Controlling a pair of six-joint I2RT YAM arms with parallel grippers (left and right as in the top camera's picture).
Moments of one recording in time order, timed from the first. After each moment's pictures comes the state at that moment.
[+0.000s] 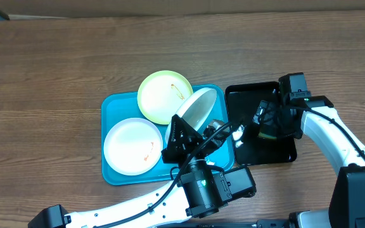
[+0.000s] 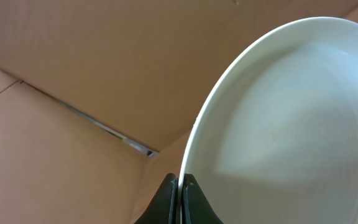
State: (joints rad) left arm -1.26 1.46 1.21 -1.22 -1.50 -0.62; right arm 0.09 1.60 0.97 -0.70 -0.03 0.46
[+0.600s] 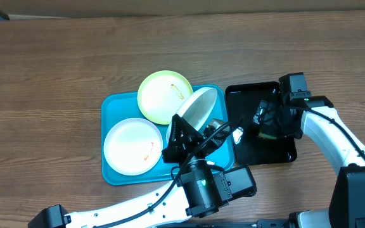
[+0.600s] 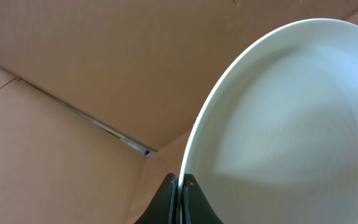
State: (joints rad) left arm -1.25 1.46 1.21 -1.20 -1.50 -0.62; right arm 0.09 1.60 0.97 -0.71 -0.03 0.46
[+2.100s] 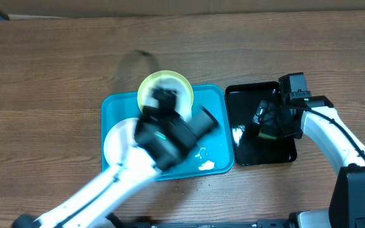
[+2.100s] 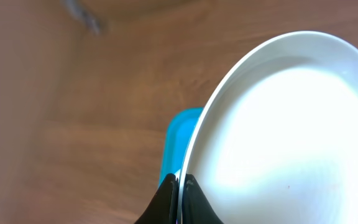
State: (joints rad) left arm -0.76 1.38 1.30 -1.16 -0.92 -0.68; right arm 0.09 1.60 0.97 -0.70 -0.03 0.46
